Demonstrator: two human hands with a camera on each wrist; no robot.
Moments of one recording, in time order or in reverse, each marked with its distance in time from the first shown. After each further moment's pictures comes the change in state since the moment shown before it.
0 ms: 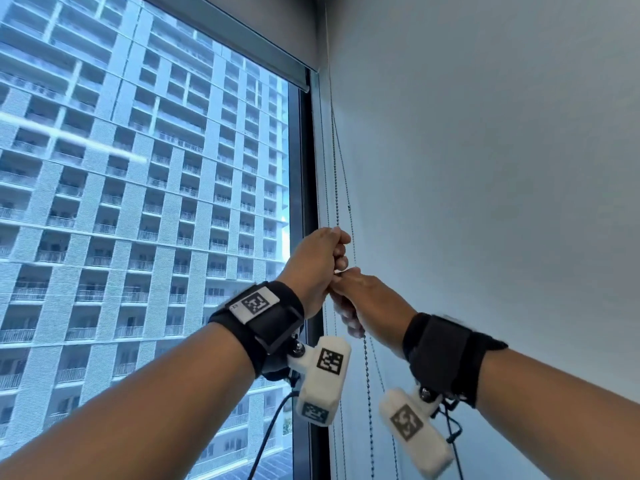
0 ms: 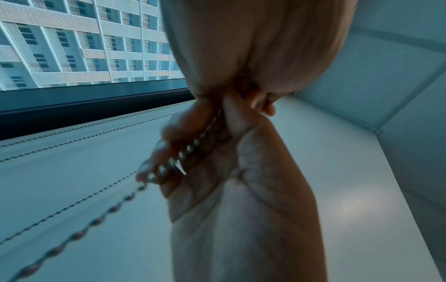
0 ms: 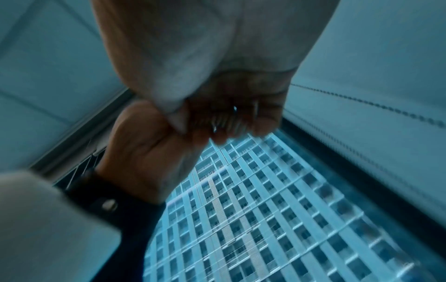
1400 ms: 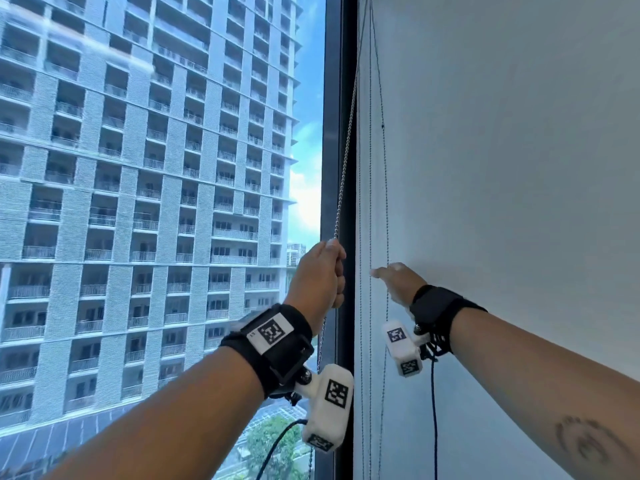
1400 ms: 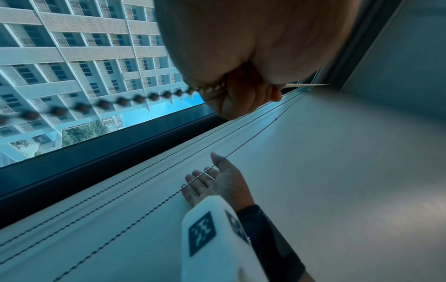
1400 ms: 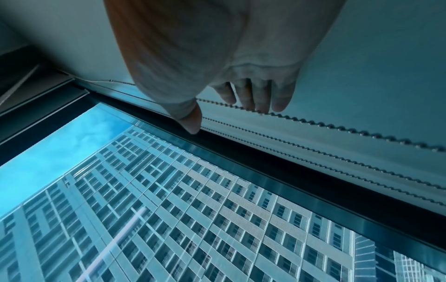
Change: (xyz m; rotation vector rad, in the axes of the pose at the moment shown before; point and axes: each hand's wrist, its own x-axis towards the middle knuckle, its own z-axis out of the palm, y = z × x) left_hand -0.063 -0.107 -0.095 0.018 0.111 -0.117; right_hand 0.064 0.168 0.044 -0.112 0.214 0.557
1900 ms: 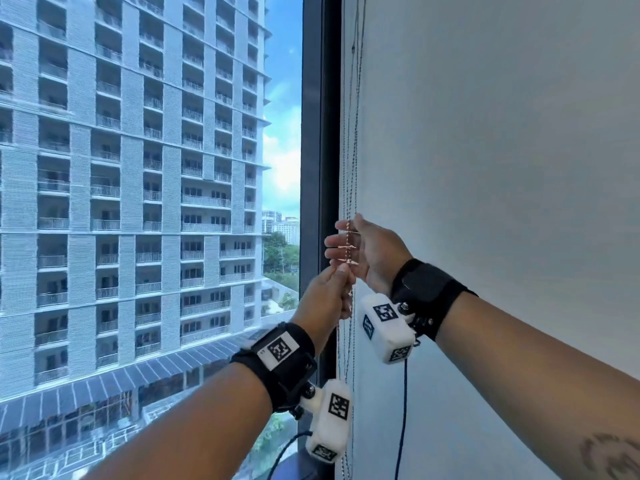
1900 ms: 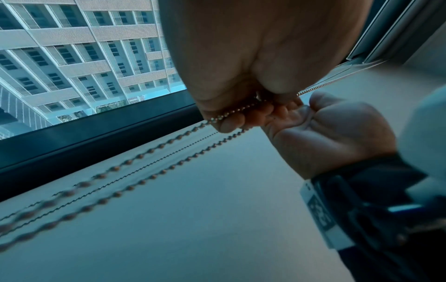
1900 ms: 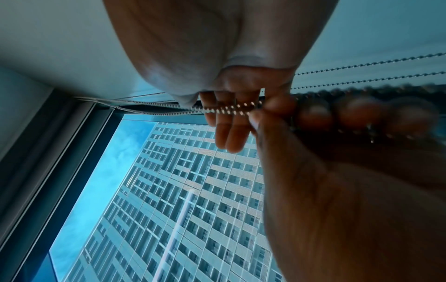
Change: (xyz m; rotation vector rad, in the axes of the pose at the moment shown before) left_hand -0.011 -0.109 0.005 0.007 -0.142 -0.142; right_hand -0.053 -0.011 0.037 0.771 -0.166 -0.058
